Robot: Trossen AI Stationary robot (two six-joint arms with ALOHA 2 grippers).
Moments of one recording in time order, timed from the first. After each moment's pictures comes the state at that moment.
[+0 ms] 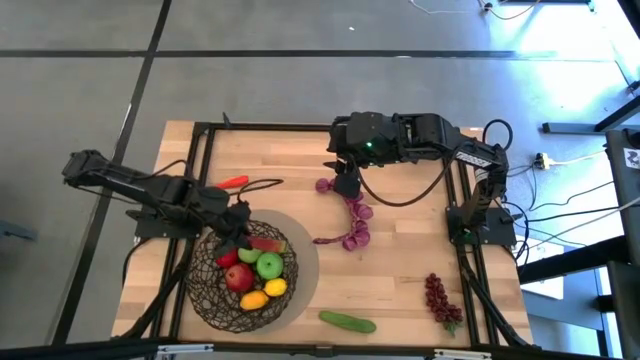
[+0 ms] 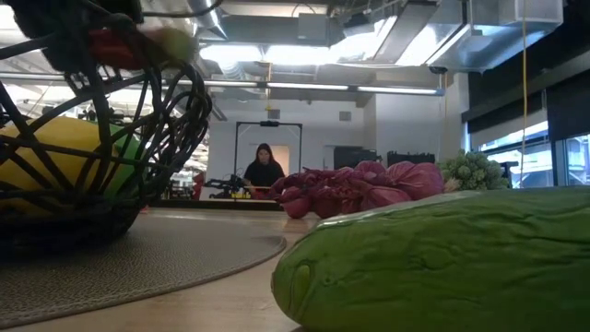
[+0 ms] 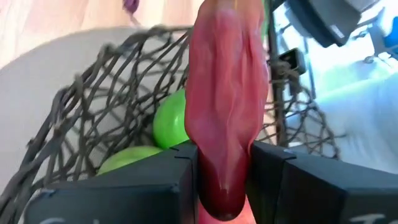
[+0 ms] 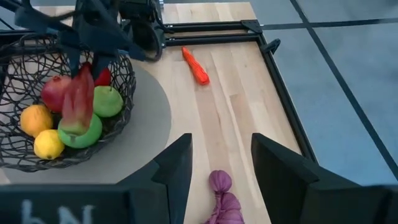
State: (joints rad) left arm -0.22 0.78 0.57 -0.39 0.22 -0.62; right arm 0.00 1.85 2.36 -1.23 0.22 0.05
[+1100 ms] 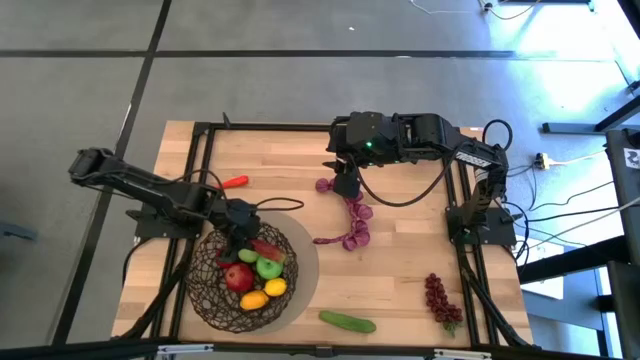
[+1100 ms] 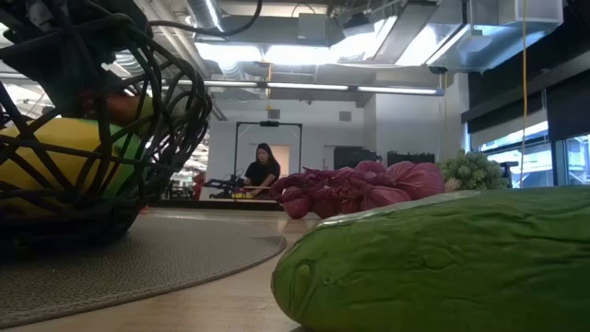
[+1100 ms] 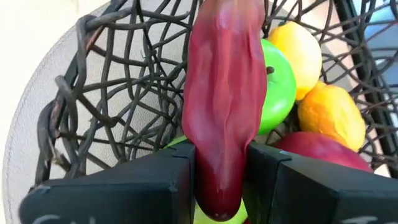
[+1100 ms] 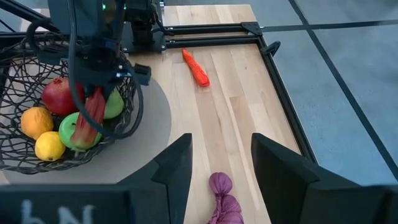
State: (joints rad) left arm -0.22 1.01 0.59 -0.43 0.17 -0.18; right arm 0.00 1.86 2.36 -1.22 0.22 0.05
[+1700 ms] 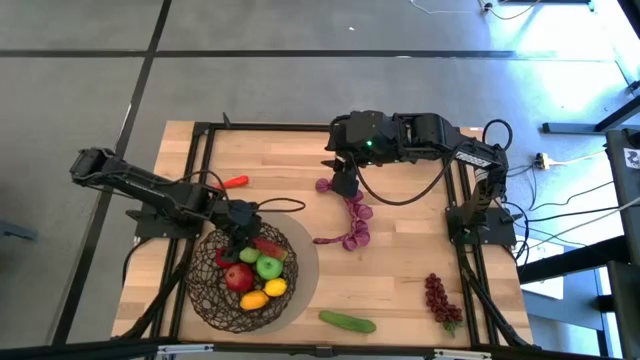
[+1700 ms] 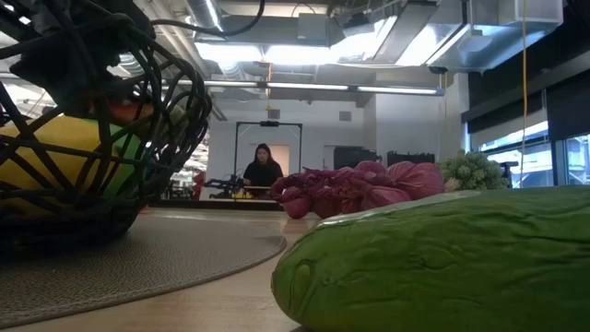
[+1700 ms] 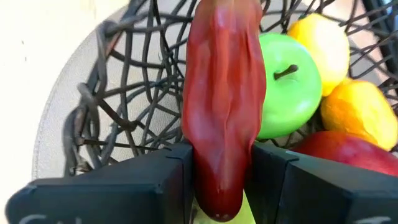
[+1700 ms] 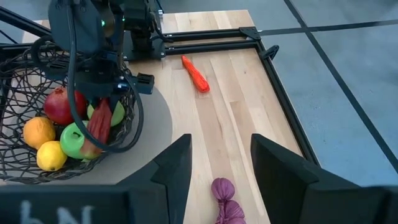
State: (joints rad) left arm -0.22 1.03 0.59 -0.43 0.11 -0.12; right arm 0.00 1.86 2.36 -1.20 0.22 0.07
